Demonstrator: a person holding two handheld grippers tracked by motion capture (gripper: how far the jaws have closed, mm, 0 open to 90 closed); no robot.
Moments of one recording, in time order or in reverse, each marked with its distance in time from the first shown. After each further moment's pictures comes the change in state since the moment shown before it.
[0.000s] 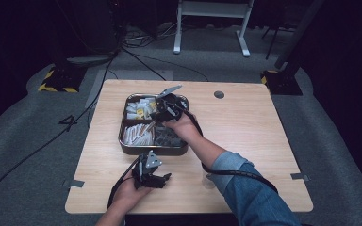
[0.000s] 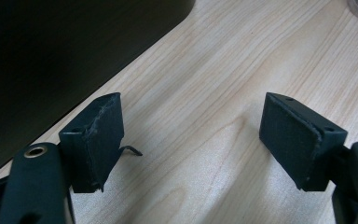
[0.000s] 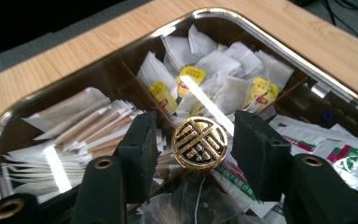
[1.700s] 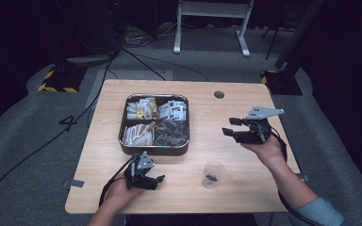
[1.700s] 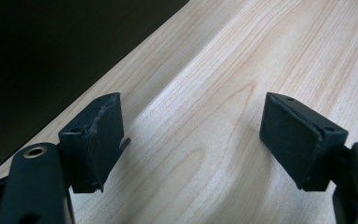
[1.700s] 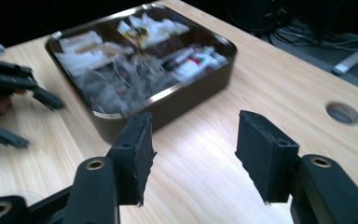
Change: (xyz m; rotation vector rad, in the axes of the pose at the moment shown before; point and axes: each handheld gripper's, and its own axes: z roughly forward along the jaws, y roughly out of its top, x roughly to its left) left arm 0.013 -0.014 -0.014 0.003 -0.036 0.036; right arm -0.047 -0.148 -0.224 -0.182 -0.090 -0.010
